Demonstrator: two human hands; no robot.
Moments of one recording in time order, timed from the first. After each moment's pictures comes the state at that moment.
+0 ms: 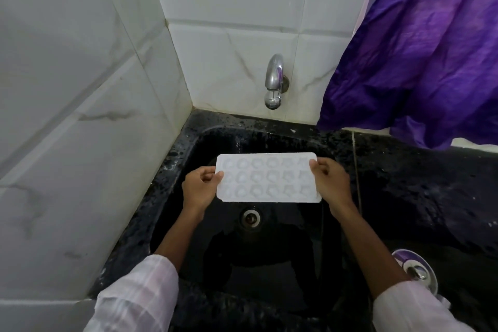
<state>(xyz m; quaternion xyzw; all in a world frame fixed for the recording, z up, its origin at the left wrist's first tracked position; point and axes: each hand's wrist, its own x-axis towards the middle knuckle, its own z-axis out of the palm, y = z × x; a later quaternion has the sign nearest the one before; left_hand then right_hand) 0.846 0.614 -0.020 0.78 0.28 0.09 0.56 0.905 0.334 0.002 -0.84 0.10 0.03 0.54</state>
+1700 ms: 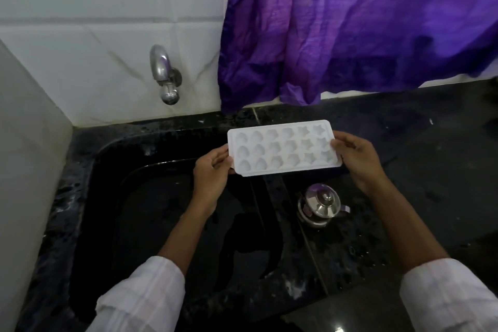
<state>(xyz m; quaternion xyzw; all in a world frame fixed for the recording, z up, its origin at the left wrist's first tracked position) 0.859 0.457 0.014 0.69 0.02 -0.07 0.72 0.802 0.164 0.066 -0.76 0.23 -0.11 0.60</state>
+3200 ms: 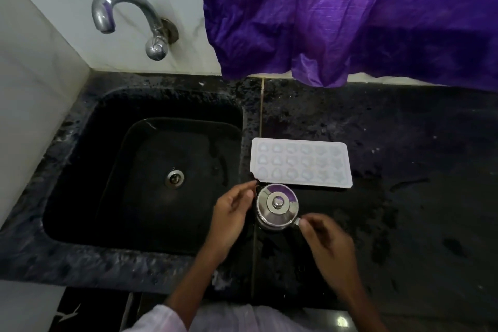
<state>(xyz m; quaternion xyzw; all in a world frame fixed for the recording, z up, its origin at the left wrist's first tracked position) 0.746 0.300 -0.048 0.69 0.14 -0.08 0.71 0.694 0.096 -0.039 -0.81 0.08 0.01 0.57</state>
